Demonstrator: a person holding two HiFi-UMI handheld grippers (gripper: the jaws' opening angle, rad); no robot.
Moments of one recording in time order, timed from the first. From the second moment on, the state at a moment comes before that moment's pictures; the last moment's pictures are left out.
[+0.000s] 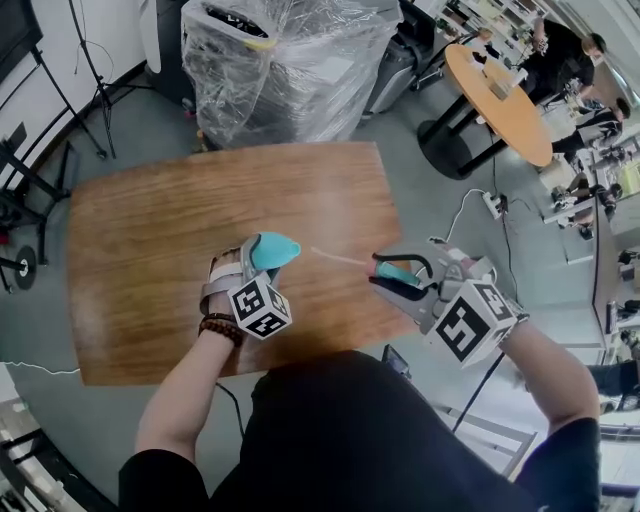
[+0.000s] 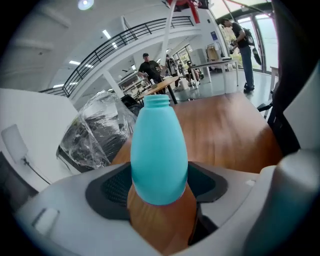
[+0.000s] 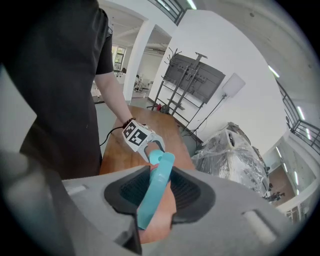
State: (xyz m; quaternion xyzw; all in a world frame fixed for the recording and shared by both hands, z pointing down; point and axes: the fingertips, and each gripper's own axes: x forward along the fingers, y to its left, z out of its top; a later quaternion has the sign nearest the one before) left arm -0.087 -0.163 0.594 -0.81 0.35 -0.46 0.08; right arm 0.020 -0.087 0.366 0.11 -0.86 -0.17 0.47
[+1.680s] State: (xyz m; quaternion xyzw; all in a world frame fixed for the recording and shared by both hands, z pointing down) left arm 0.001 -0.113 0.503 -0.81 0.25 -0.48 0.20; right arm 0.021 -0.072 0.416 0.08 -0.85 -0.18 0.49
